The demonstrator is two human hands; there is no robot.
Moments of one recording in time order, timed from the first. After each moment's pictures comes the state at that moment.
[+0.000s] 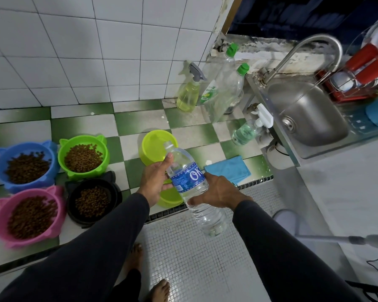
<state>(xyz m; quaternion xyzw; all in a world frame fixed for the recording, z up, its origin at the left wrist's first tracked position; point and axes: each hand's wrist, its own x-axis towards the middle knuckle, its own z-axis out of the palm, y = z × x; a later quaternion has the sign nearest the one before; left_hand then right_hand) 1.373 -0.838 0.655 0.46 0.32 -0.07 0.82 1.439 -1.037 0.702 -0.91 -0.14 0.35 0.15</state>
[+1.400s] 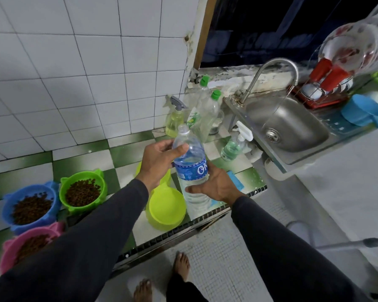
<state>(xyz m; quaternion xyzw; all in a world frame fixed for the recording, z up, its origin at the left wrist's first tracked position) 1.430 -0.832 0.774 0.59 0.14 0.05 0.79 1.467 -1.034 0.742 -0.90 -0.12 0.20 0.37</state>
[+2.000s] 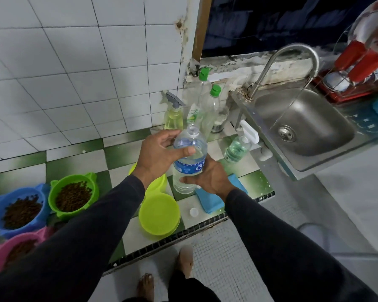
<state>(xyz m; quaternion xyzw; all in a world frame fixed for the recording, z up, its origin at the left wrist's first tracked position) 1.489 -0.849 0.775 0.73 0.10 0.11 0.66 1.537 -1.037 0.716 -0.83 -0.17 0.22 0.48</state>
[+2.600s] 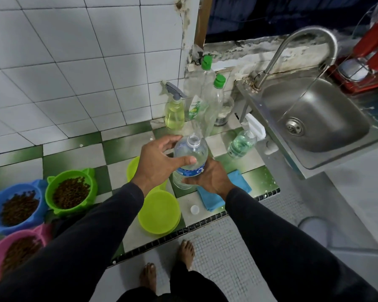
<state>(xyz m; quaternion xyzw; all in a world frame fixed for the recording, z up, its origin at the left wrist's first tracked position) 1.484 -0.856 0.752 0.76 0.12 0.10 0.63 1.550 -1.040 0.689 -0.80 -0.12 0.29 0.51</state>
